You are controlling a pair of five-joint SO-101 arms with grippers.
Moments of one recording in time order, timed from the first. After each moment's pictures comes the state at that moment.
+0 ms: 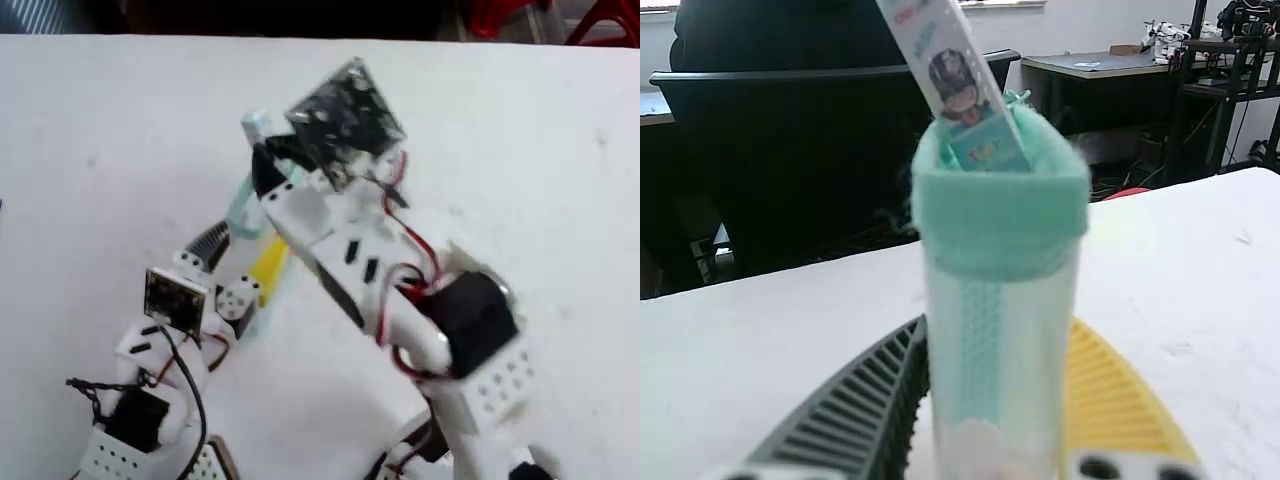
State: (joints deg) left arm 17.8 -103.2 89.1 28.9 0.8; right arm -40.2 -34.2 -4.9 67.7 9.7
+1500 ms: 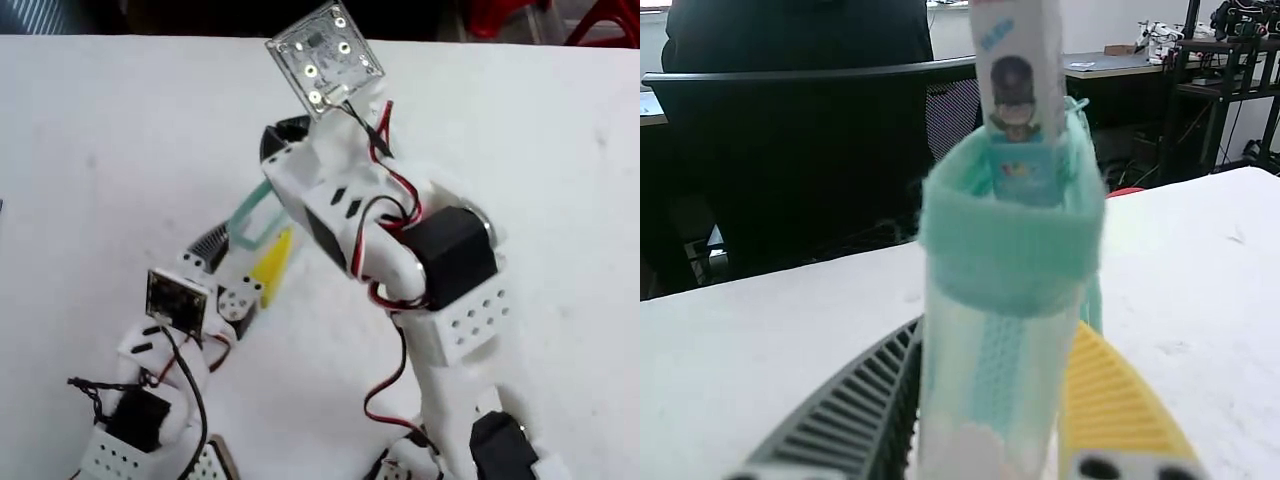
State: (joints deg) left arm 18.2 -103.2 89.1 28.9 0.8; right arm -36.5 -18.1 -25.9 82.0 9.6
